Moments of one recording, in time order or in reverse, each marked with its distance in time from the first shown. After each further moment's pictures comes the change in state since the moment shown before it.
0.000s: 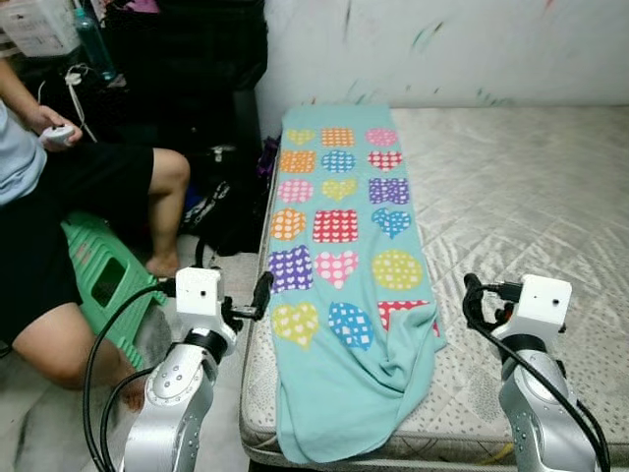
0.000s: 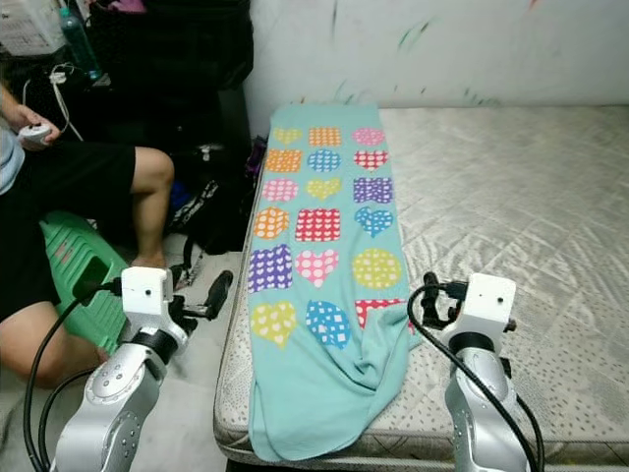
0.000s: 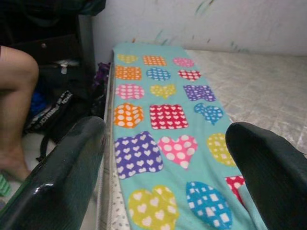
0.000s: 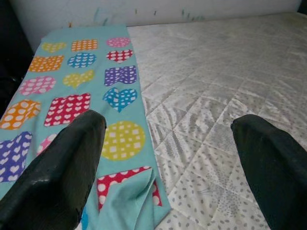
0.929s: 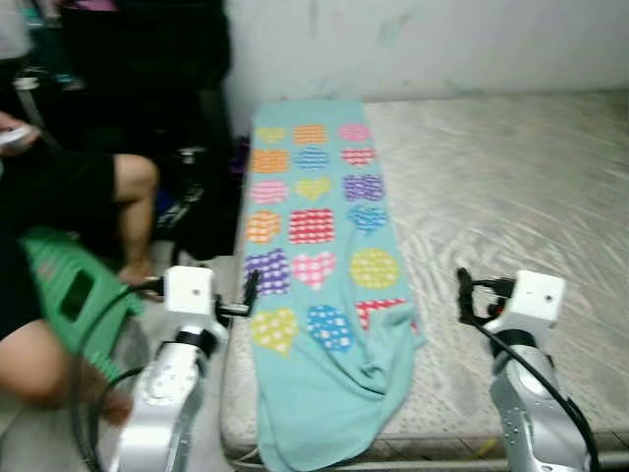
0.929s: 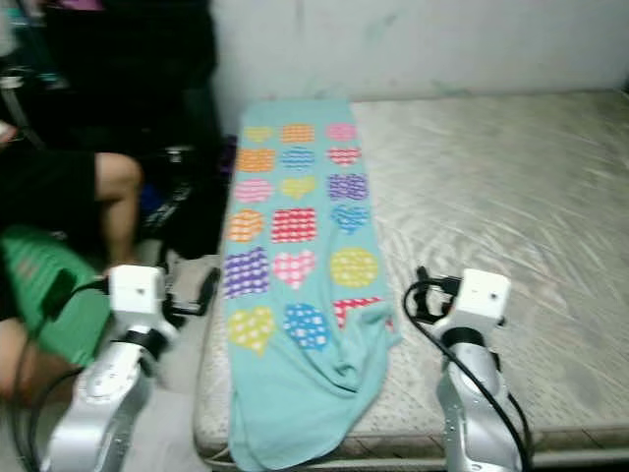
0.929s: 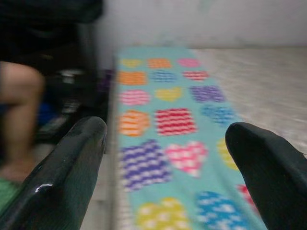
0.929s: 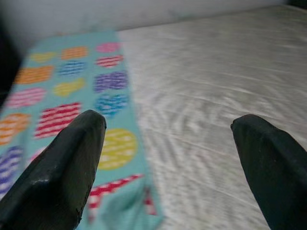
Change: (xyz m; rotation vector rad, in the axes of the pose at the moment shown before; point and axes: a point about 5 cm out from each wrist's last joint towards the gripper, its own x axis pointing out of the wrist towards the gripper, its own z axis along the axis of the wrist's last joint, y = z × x) left arm -0.003 0.020 0.006 0.087 -0.024 0.107; right arm 0.002 0.014 0.001 0.054 -0.019 0.066
